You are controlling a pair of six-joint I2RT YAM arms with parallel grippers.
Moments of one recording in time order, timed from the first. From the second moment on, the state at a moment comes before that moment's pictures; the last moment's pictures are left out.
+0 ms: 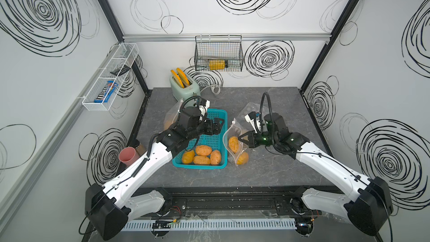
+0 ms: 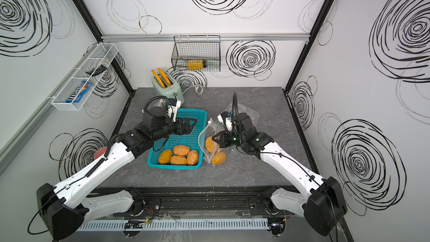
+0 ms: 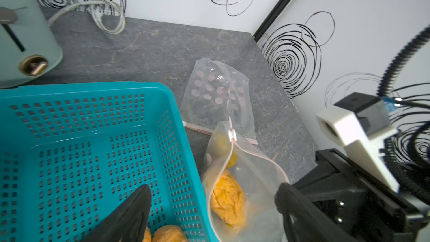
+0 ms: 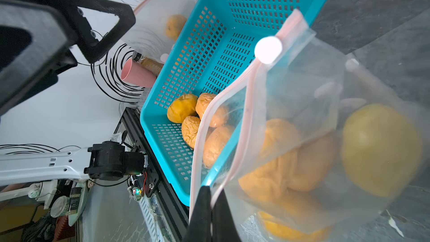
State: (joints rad) left arm -0.56 1.14 1.04 -0.38 0.10 -0.49; right arm 0.60 1.16 0.91 -0.37 -0.50 0.44
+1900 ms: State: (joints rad) left arm -0.73 0.85 0.83 -0.45 0.39 0.75; right arm 0.86 0.82 0.92 -0.65 -0.32 -0.68
